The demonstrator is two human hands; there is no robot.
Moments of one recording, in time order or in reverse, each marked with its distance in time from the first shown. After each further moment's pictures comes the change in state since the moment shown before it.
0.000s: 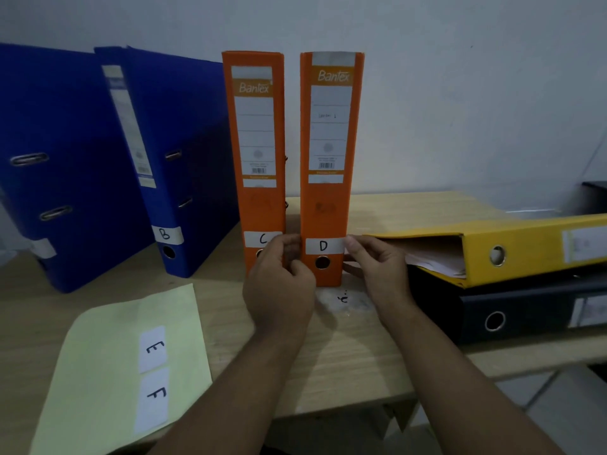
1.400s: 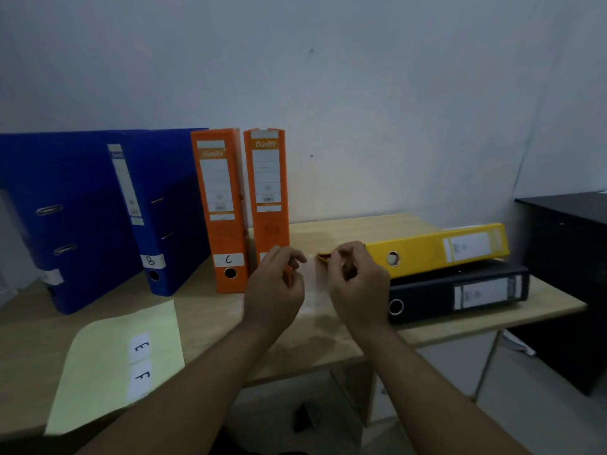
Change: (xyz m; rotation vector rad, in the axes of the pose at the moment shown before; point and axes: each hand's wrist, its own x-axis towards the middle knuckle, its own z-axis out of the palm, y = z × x) left_hand -0.030 0.063 -0.012 -0.046 -0.277 0.463; right_hand -0.076 -0.083 -0.050 -0.634 0.286 -0.602
